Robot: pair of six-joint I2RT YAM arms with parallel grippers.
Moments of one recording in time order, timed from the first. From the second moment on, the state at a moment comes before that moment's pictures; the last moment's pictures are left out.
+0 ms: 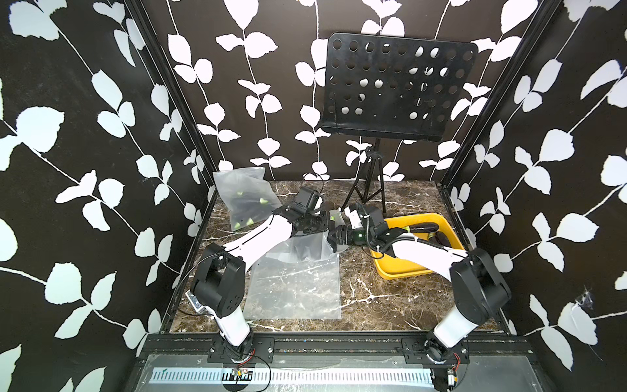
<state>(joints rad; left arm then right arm) -0.59 1.70 1.34 -0.47 0.28 -0.60 0.58 1.61 1.05 -0.11 -0.38 0.59</state>
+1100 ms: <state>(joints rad) -0.59 1.71 1.38 -0.51 0.30 -0.50 0.56 1.61 1.01 -0.14 -0.36 0.57</state>
